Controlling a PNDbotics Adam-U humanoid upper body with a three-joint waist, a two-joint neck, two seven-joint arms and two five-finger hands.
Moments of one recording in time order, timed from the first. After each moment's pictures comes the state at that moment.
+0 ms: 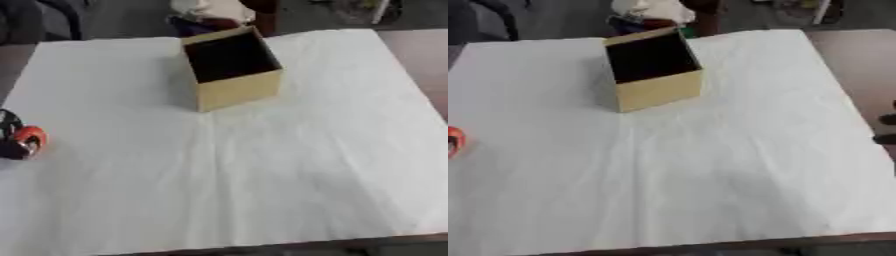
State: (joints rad) left arm -0.14 0.75 0.19 -1.50 -0.86 0.25 -0.51; right arm 0.01 -0.34 -0.15 -1.98 -0.06 -0.36 0.33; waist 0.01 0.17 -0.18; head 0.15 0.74
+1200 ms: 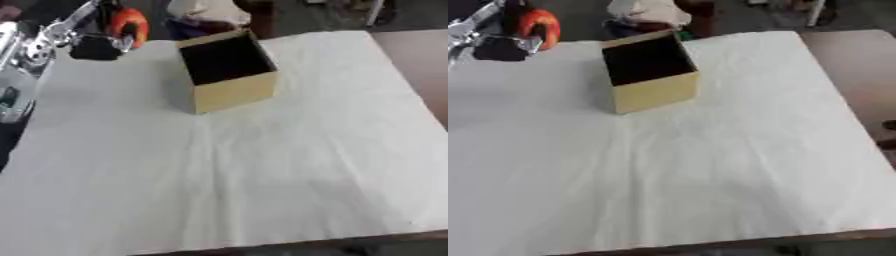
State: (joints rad) left arm -0.68 0.64 -0.14 -1.52 -0.74 0.12 -0.32; right arm 0.00 -0.34 -0.13 -1.98 -0.07 -0.36 0.36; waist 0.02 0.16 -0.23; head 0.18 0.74
